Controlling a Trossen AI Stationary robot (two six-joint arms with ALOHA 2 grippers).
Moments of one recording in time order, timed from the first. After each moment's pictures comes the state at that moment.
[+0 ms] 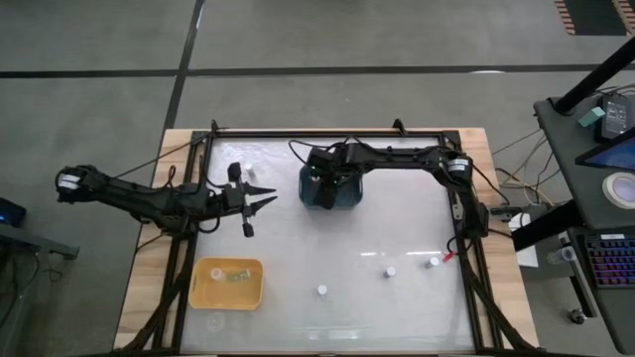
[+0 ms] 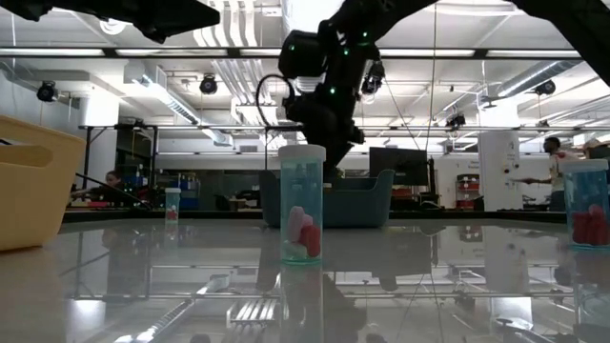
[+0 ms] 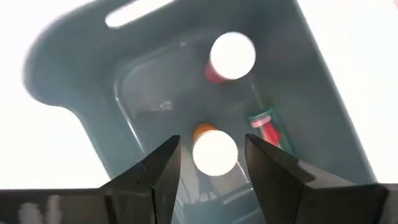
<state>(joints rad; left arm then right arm) -0.18 0.78 0.51 0.25 -0.45 0.24 -0.24 2.07 1.73 -0.88 0.07 0.17</state>
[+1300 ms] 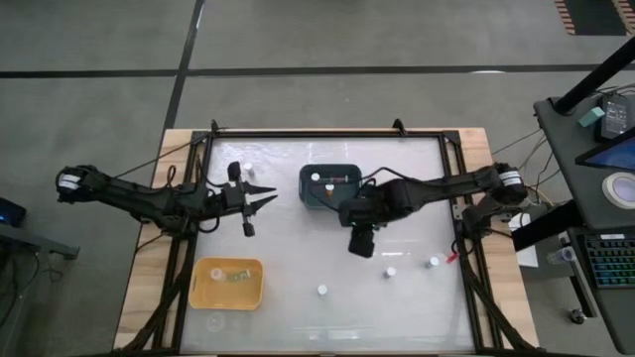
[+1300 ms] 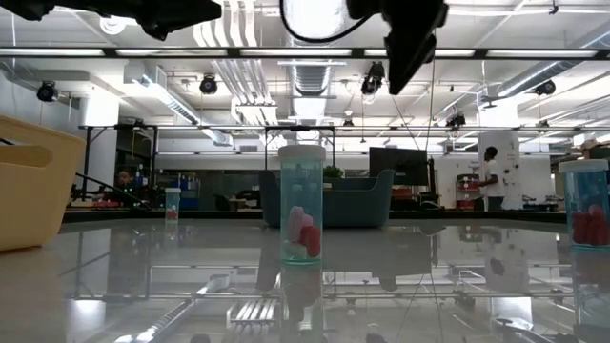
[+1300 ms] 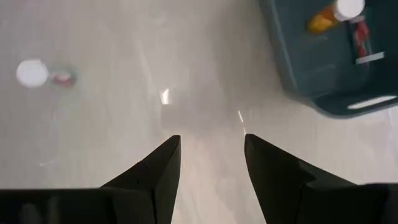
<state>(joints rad) -0.18 0.79 0.51 0.31 -0.45 0.24 0.15 1.70 1.56 -1.12 0.07 0.40</state>
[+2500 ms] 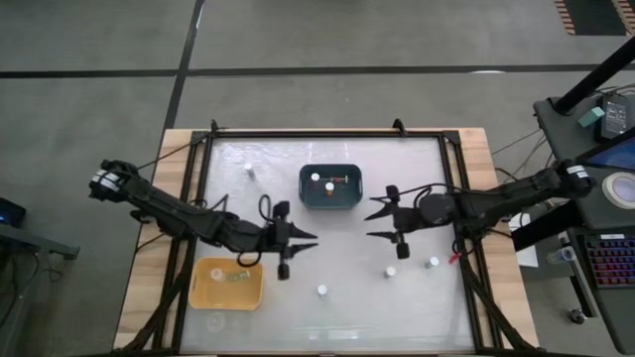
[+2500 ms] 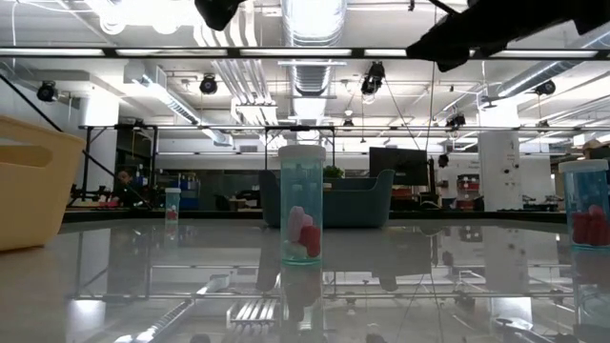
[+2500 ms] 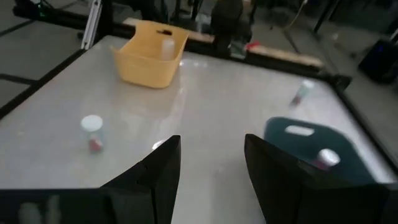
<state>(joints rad) -0.38 1.36 0.88 0.27 -0.43 -0.08 0.19 0.99 0.54 0.13 0.10 -0.15</state>
